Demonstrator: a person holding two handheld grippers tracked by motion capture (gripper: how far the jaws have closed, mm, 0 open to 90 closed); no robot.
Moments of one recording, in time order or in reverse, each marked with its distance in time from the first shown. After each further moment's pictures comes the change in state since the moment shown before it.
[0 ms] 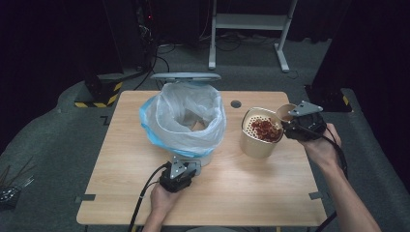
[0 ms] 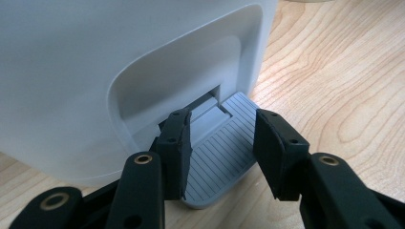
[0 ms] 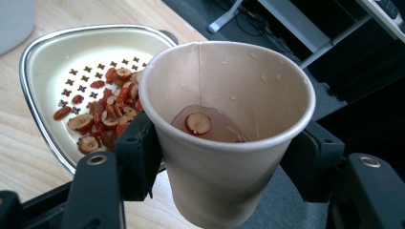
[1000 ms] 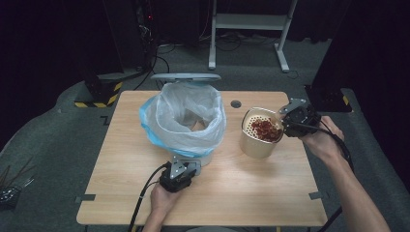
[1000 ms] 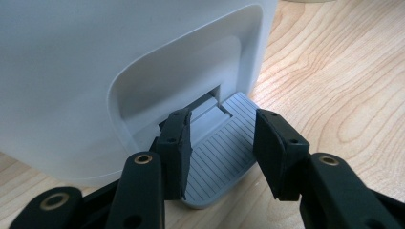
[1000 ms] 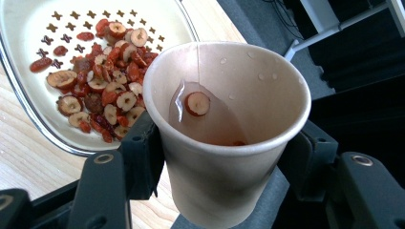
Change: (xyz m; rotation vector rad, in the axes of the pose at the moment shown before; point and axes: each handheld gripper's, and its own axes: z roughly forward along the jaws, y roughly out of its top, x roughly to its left) left arm 0.000 0.000 0.000 -0.001 -0.001 0.000; right arm 0.000 0.020 0.009 0.186 -0.010 -0.191
